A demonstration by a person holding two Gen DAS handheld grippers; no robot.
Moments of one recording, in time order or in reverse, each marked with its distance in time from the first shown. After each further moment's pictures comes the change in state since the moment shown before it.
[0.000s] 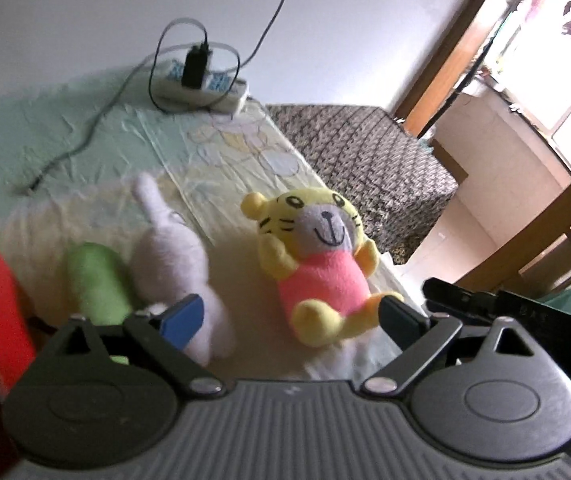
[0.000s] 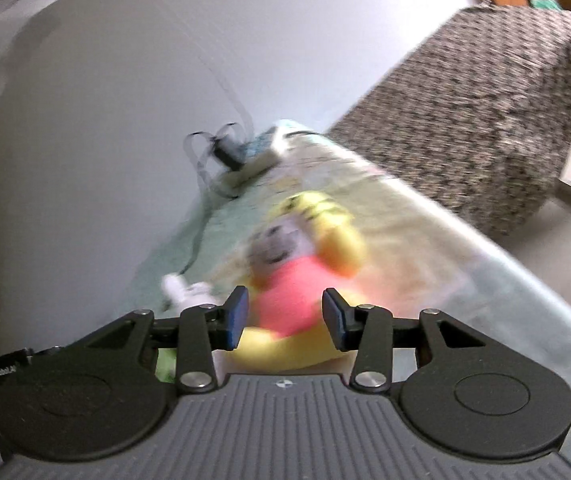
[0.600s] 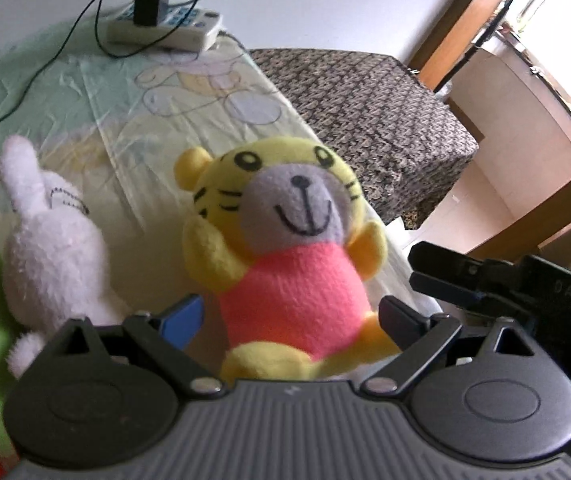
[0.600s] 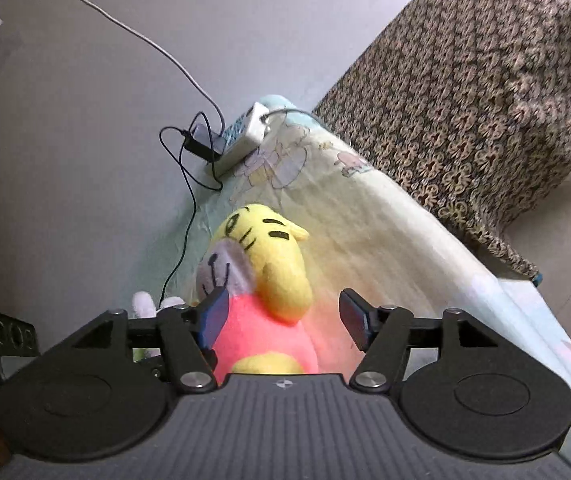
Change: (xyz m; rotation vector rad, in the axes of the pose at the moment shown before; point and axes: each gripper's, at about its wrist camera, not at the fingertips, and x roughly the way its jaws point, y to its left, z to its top) left arm 0.109 -0.033 0.010 -0.005 0.133 0.028; right arm 0.061 -0.053 0.037 0.046 0.138 0.120
